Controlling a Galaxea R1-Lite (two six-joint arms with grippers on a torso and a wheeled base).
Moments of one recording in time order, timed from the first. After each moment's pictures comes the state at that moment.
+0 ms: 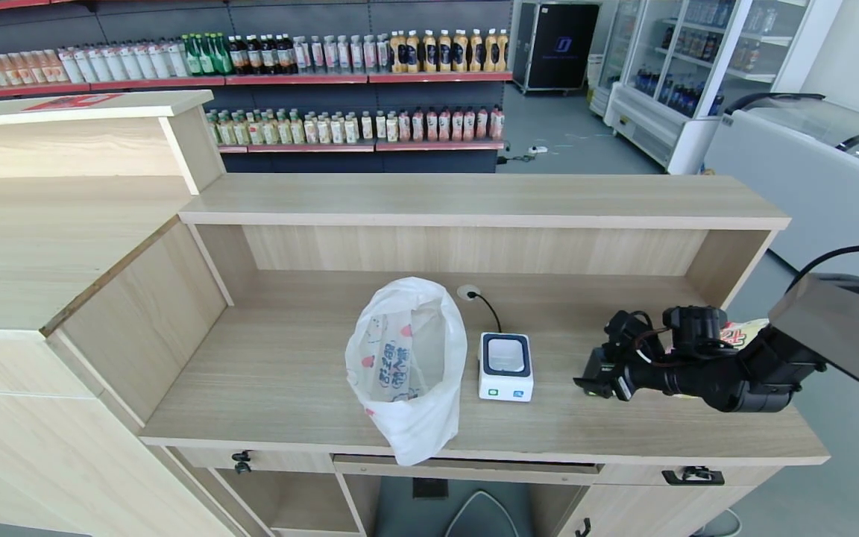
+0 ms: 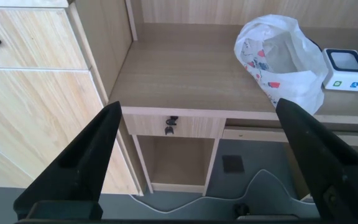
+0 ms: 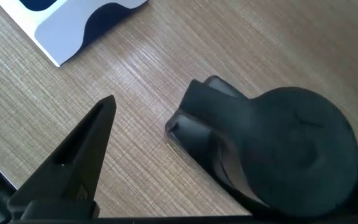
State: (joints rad) left arm 0.00 0.00 0.00 0.00 0.00 0.00; right arm -0.02 2.43 -1.12 -0.72 0.52 -0.64
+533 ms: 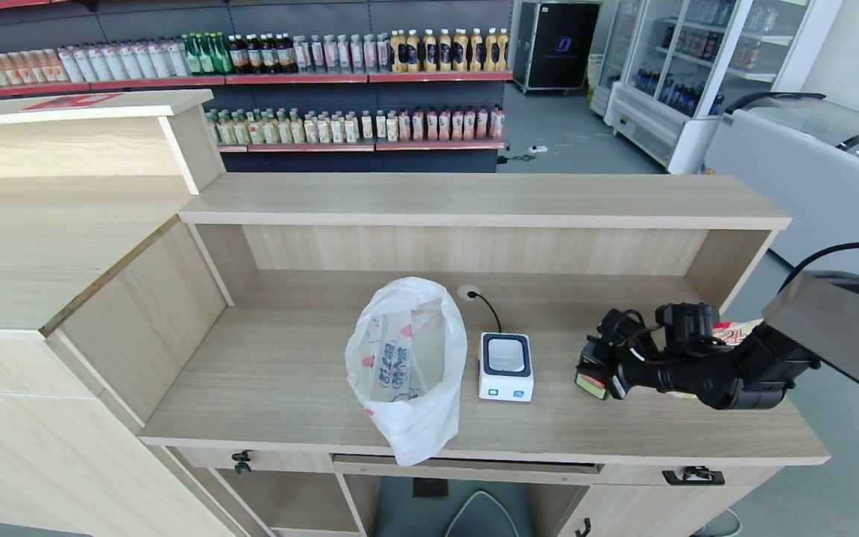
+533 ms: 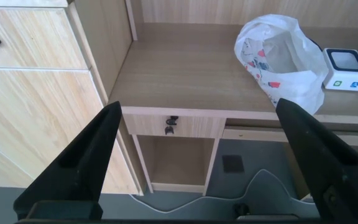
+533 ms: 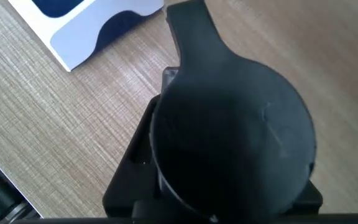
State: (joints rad) left arm 0.00 0.00 0.00 0.00 0.00 0.00; right arm 0.00 2.41 -1.12 -0.70 0.52 -0.67
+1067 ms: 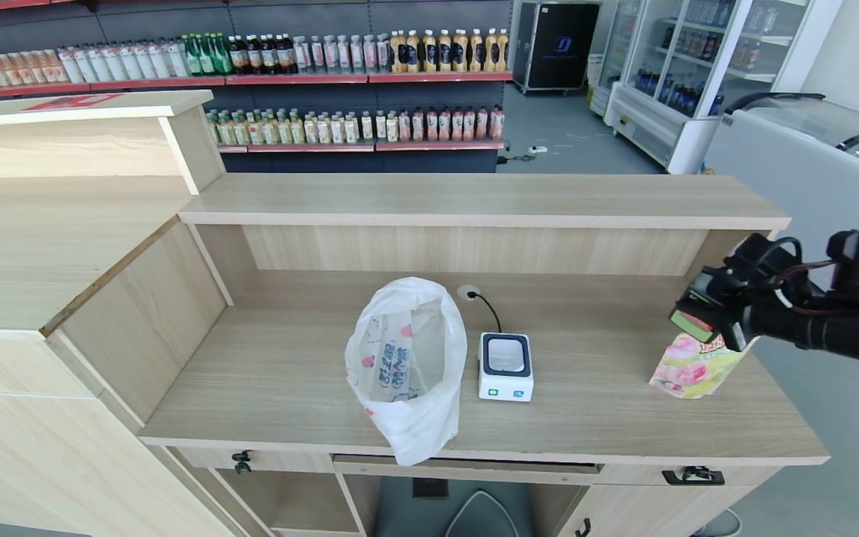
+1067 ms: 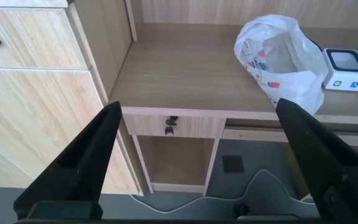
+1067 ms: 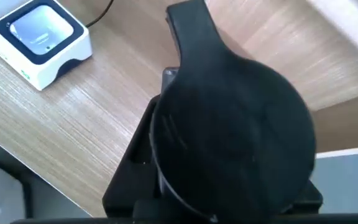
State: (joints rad) left arm 0.00 0.00 0.00 0.00 0.00 0.00; right arm -0.19 1.83 -0.84 -0.66 0.52 -0.74
